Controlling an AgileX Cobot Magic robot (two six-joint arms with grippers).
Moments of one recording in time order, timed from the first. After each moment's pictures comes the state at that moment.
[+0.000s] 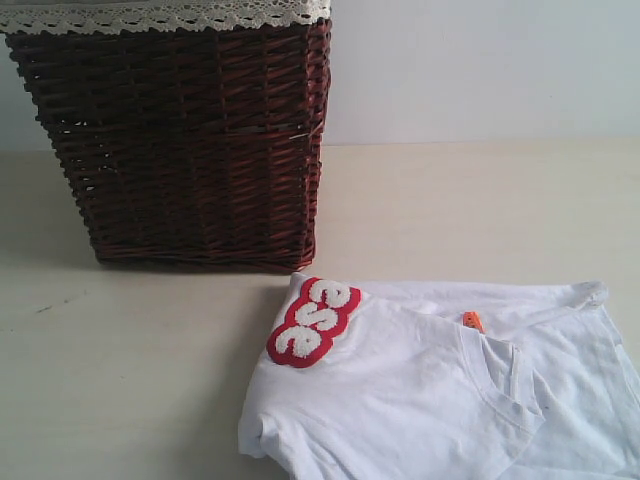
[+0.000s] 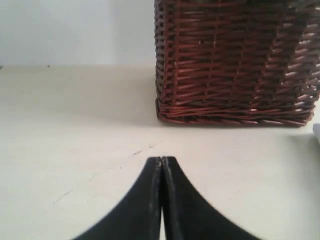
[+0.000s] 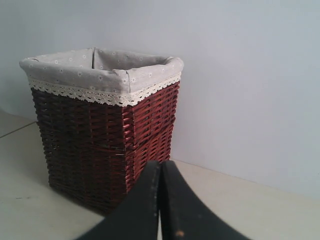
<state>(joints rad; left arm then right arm) -0.10 0.01 0.00 -0.03 0.32 0.00 0.08 0.36 -0.72 0.68 0.65 -0.59</state>
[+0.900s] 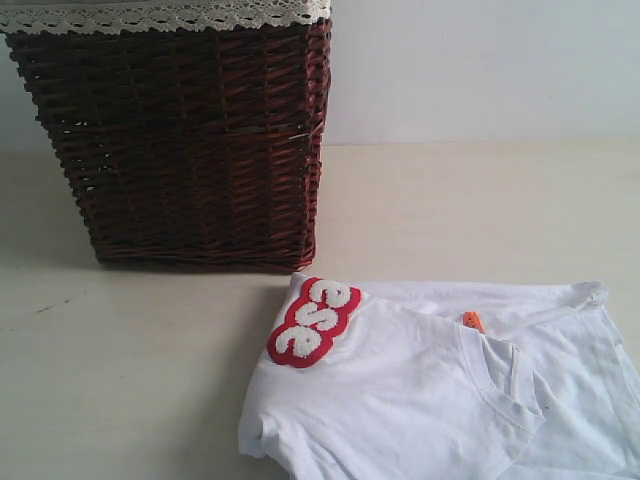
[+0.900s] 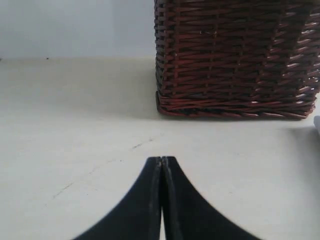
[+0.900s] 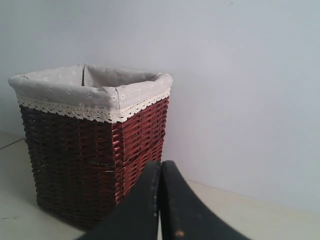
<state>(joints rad) -0.10 0.01 0.00 -0.03 0.35 0.00 0.08 0.36 -0.72 0.68 0.58 -0.59</state>
